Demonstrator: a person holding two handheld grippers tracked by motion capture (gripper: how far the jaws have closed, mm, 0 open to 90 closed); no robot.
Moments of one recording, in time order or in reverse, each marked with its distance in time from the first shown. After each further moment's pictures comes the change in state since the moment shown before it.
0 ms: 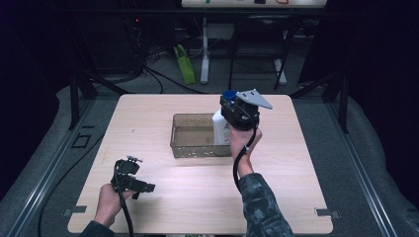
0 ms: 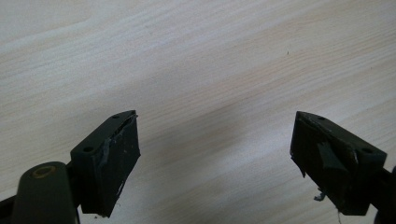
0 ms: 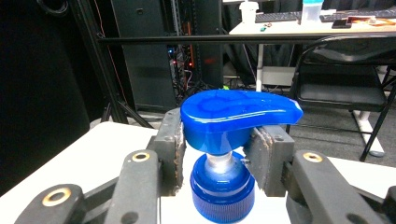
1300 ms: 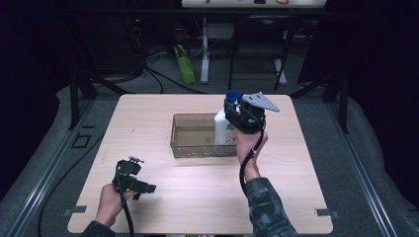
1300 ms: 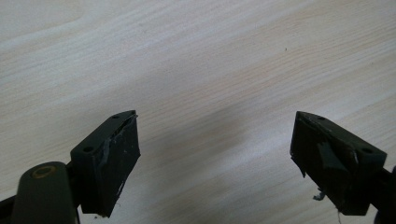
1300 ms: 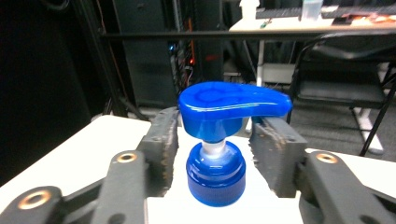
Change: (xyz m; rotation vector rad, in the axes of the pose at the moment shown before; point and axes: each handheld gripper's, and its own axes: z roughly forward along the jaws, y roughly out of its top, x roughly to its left) left arm -0.004 0.001 0.003 0.017 0.004 0.021; right arm -0.014 -0.004 -0.010 0.021 0.014 -0.004
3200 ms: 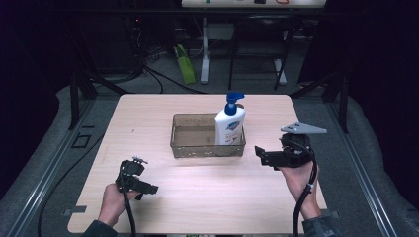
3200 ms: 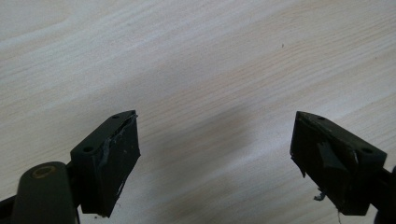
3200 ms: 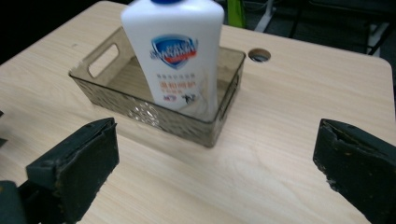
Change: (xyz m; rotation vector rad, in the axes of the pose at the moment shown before) left arm -0.006 0.003 0.005 0.024 0.014 0.030; right arm -0.060 -0.026 -0.115 0.394 0.042 -0.064
